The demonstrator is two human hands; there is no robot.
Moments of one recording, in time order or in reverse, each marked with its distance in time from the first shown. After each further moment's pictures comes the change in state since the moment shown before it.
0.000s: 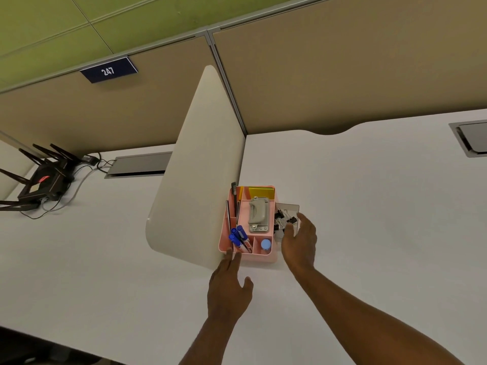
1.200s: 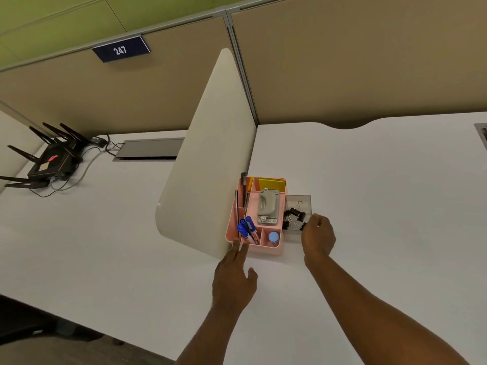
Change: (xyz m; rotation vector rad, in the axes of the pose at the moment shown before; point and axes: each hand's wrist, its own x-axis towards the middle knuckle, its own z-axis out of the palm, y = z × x) left_hand -0.002 -0.005 0.004 -0.047 0.047 0.037; right_hand 0.032 0.017 0.006 0.116 0.140 0.207
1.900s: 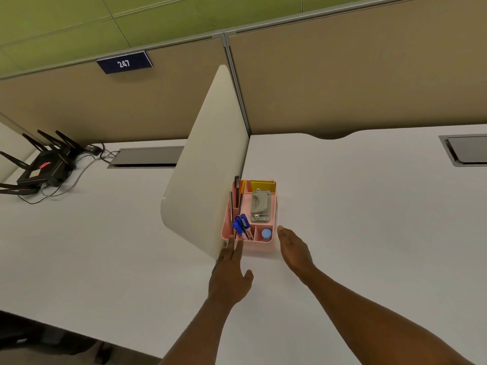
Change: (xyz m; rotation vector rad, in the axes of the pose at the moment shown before) left_hand -0.002 -0.004 0.000 0.088 -0.114 0.041; right_hand -0.051 0.016 -0.023 -0.280 -0.546 -0.212
